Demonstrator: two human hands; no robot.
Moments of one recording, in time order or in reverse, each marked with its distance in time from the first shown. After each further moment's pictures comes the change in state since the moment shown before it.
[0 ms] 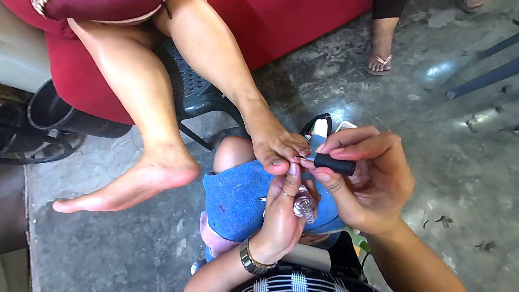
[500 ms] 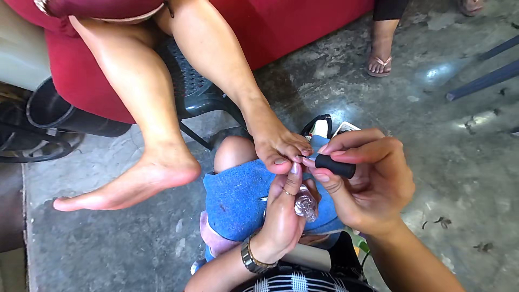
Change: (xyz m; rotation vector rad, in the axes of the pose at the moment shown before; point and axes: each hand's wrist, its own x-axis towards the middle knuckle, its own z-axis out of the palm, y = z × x) left_hand 0.001 0.000 -0.001 0.006 0.012 -0.003; right_hand -0.002 0.000 0.002 -0.087 0.016 -0.040
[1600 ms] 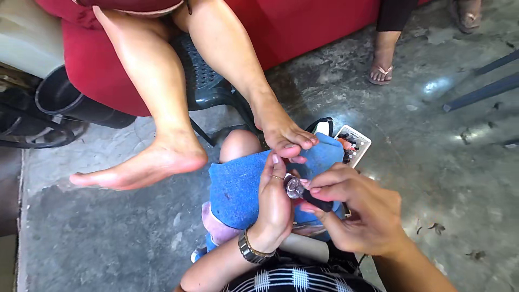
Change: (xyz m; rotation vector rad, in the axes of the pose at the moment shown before) left_hand -0.011 0.013 0.005 0.269 0.302 0.089; right_hand -0.036 -0.027 -0.005 -0.044 -0.269 -0.057
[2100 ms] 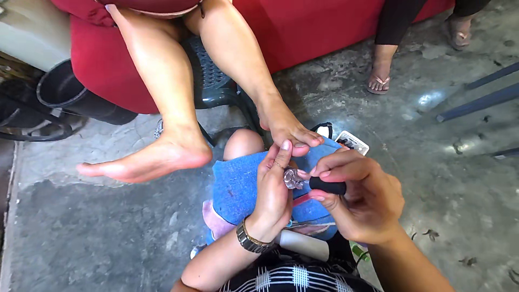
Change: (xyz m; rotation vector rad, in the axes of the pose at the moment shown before) left_hand 0.006 0.015 -0.006 -0.070 -0.071 0.012; right_hand 0.022 -0.002 0.005 0.117 0.049 -0.019
